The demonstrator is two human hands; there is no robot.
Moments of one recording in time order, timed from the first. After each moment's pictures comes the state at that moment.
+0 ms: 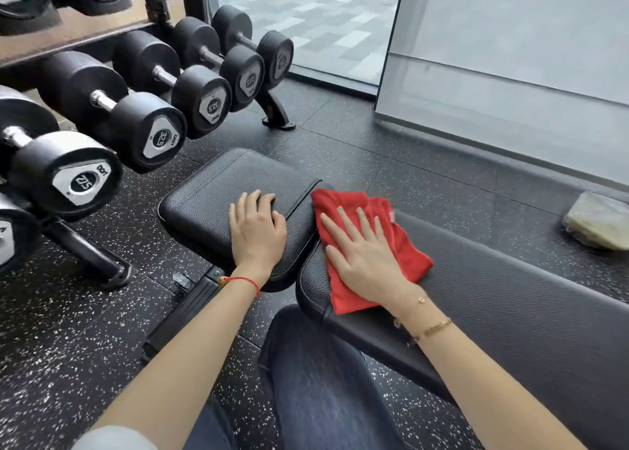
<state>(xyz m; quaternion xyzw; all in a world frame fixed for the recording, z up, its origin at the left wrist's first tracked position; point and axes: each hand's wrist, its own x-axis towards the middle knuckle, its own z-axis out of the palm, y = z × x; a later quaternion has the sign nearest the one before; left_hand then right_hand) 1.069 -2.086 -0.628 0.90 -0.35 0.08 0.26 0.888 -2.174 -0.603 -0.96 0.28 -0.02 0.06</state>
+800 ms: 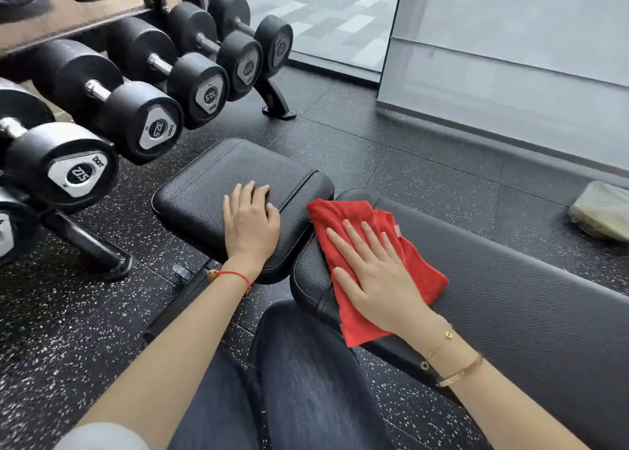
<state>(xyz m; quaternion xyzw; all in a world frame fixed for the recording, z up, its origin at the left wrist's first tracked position) 1.069 -2.084 -0.628 0.90 -0.35 0.08 0.25 0.840 -2.156 -0.607 -0.96 0.25 -0.03 0.07</state>
